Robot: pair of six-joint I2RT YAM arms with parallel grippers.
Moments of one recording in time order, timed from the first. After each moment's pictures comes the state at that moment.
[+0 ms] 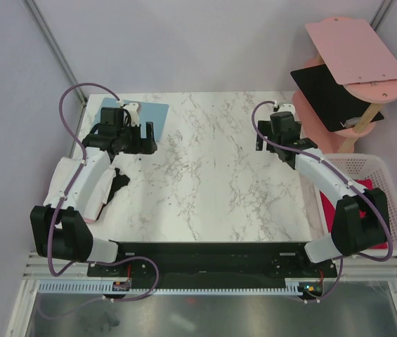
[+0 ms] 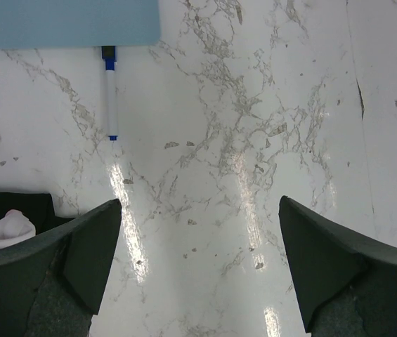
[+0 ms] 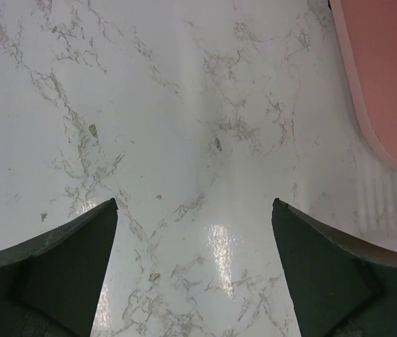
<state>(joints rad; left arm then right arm) -0.13 1.40 1.19 -0.57 0.18 -0.06 0.30 1.47 1.09 -0.31 0.32 0.23</state>
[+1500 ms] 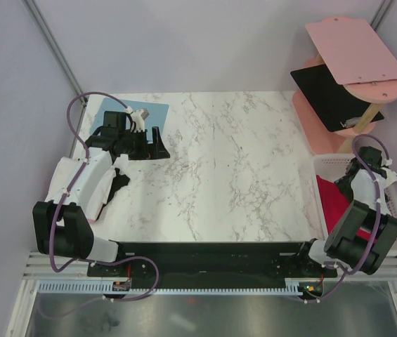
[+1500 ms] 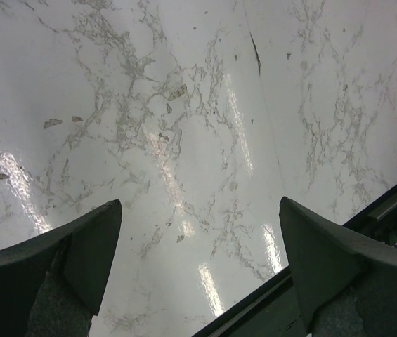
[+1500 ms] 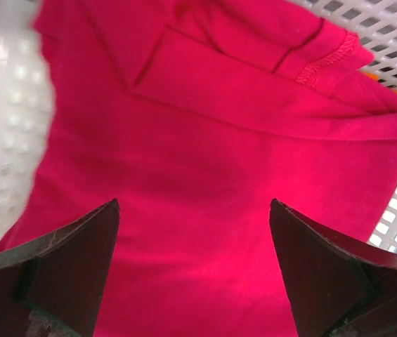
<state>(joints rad) -0.13 1.42 1.15 -0.60 0.49 -0.15 -0.53 1.32 0.86 -0.70 0.44 0.62</state>
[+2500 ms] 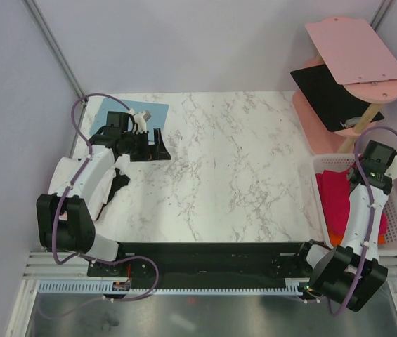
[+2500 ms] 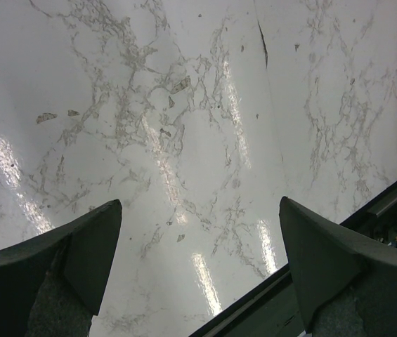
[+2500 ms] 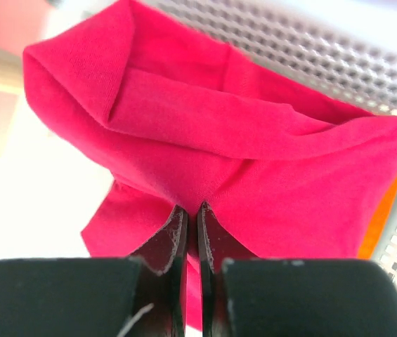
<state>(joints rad) -0.13 1.47 1.15 -0.60 0.51 -0.15 -0.54 1.05 0.86 -0.65 0.34 0.61</state>
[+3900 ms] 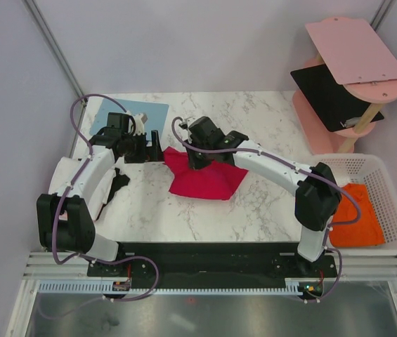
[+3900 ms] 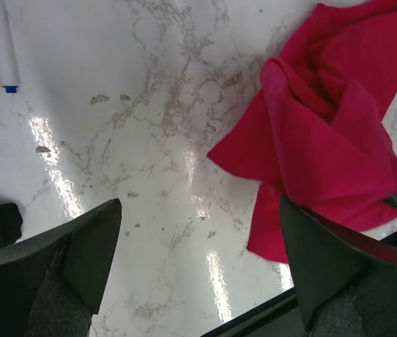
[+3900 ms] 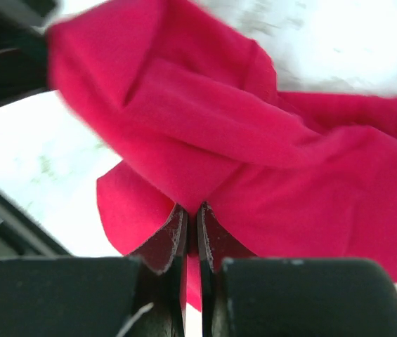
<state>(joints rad) -0.13 1.47 1.14 -0.62 0.37 -0.15 0.80 1.85 1.58 -0.59 -0.04 0.32</state>
